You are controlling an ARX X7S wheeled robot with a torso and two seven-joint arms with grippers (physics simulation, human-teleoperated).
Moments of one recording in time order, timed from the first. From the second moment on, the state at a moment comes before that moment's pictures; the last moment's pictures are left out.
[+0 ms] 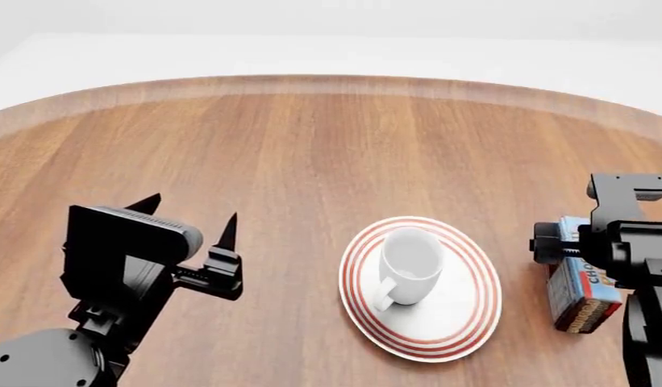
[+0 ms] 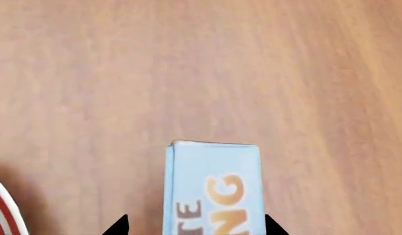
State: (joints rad) left arm -0.90 -1.10 1.18 0.57 -1.12 -0.07 -0.77; right arm 1.25 0.46 -0.18 1.31 0.03 0.67 -0.19
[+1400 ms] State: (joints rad) left arm -0.87 -1.11 1.16 0.57 -1.12 -0.04 -0.76; right arm 1.35 0.67 -0.43 0.28 -0.07 1.26 -0.48
